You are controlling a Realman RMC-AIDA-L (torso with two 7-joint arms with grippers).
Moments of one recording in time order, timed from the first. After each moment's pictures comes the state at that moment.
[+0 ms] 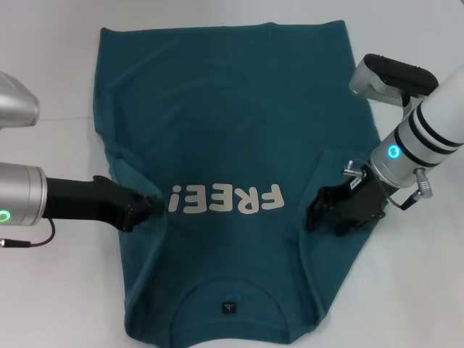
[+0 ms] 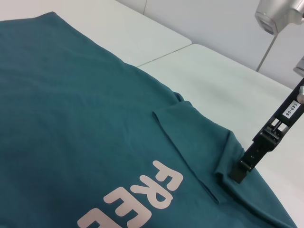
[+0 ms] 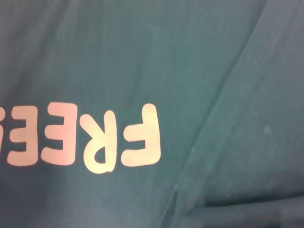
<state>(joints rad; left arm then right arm) -0.64 -2.14 -2.37 -1.00 -0.84 1.50 -1.89 1.10 1.99 -0.70 -0.37 -2.93 -1.22 3.01</state>
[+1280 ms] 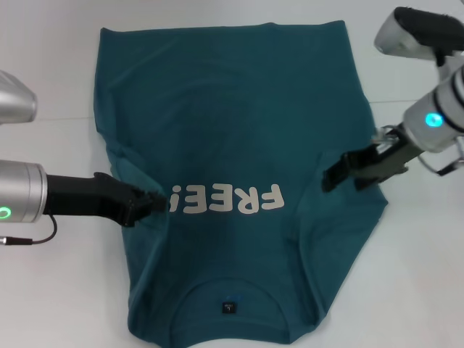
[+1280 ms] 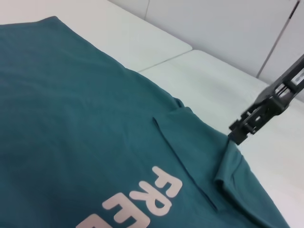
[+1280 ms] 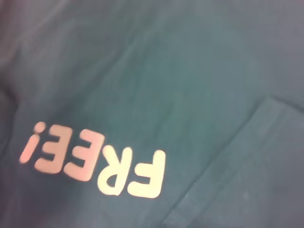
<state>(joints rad) -0.65 -2.14 -2.39 -1.00 -0.85 1.50 -1.90 0.96 2.05 -0.75 -0.81 -2.86 -1.40 2.76</state>
